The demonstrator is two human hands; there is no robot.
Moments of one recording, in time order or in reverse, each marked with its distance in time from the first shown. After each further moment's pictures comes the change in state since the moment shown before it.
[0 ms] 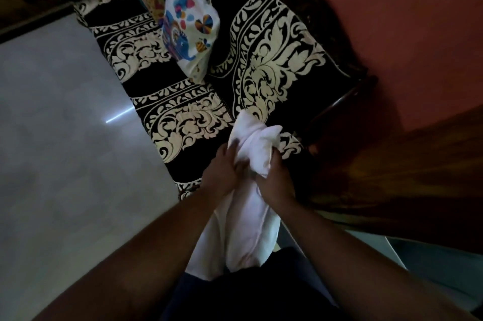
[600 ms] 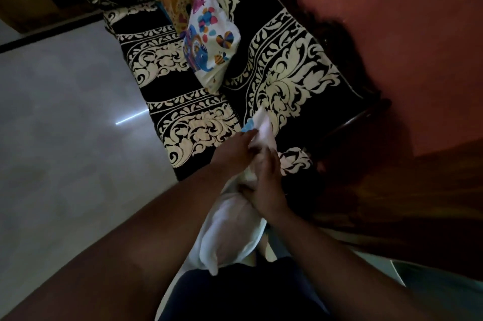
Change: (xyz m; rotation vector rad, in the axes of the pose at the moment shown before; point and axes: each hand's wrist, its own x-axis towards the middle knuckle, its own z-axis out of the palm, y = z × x) left_hand 0.034 0.029 -0.062 0.108 0.037 0.117; right_hand -0.012 -0.037 0.018 0.004 -0.059 -0.271
